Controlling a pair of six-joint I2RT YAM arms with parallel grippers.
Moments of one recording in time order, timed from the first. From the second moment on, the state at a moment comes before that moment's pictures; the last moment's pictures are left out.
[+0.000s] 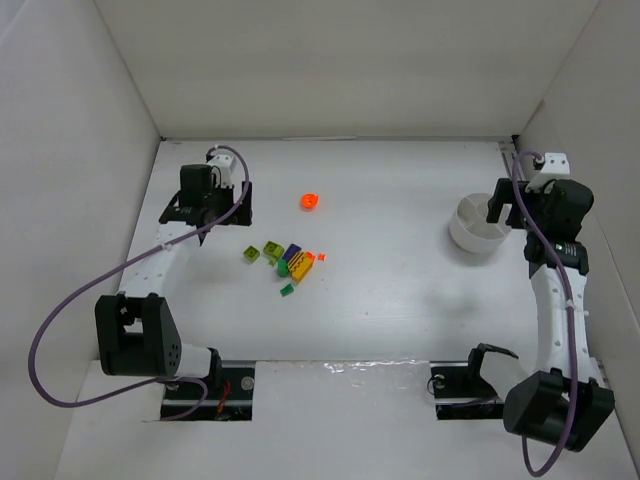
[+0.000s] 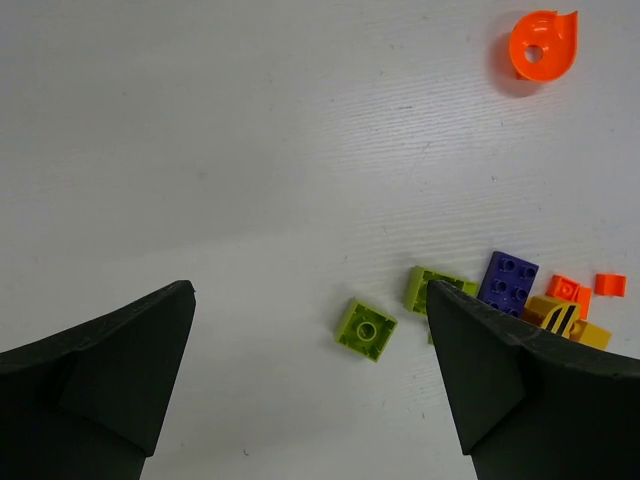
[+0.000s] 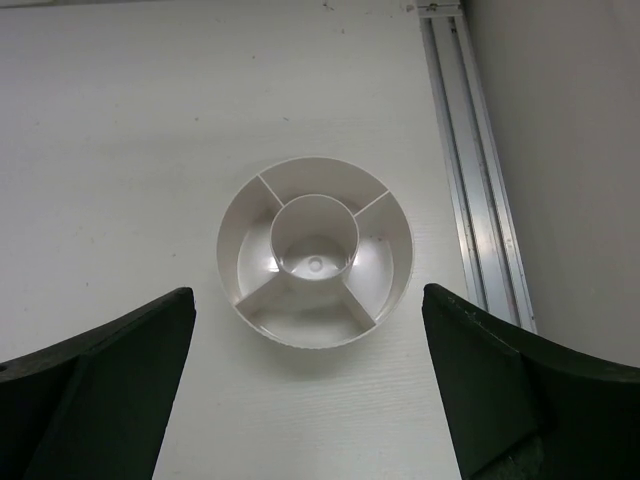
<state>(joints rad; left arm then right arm) -0.06 1.37 1.02 -0.36 0.13 0.02 -0.30 1.00 0.95 -0.33 -0.21 -0.10</state>
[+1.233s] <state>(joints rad) 0.11 1.19 0.98 -0.53 0.09 0.10 0.51 1.81 1.65 -0.45 -0.31 -0.23</state>
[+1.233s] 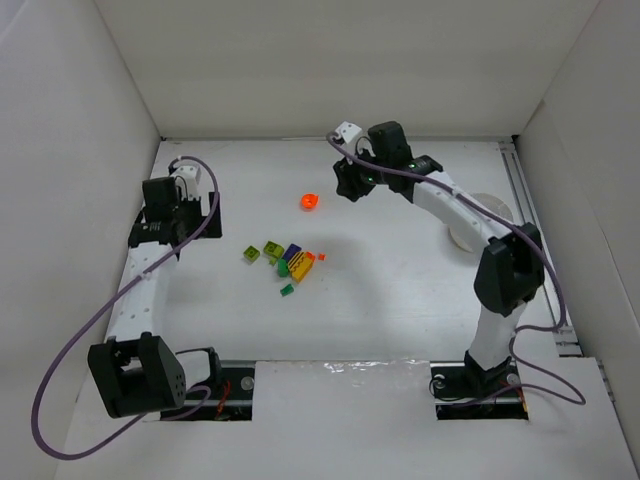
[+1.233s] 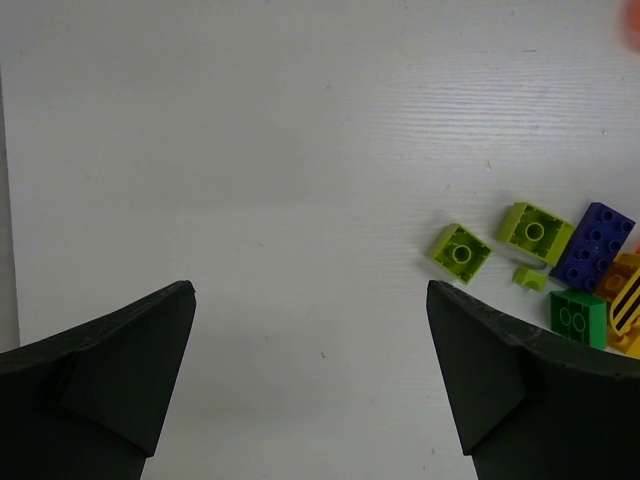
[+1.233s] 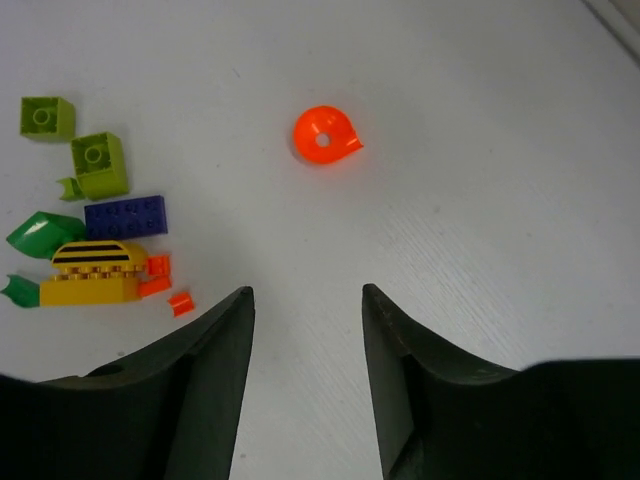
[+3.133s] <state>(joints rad) 0.22 1.33 1.05 -0.53 0.14 0.12 0.75 2.48 2.15 -0.52 0.17 -0.39</state>
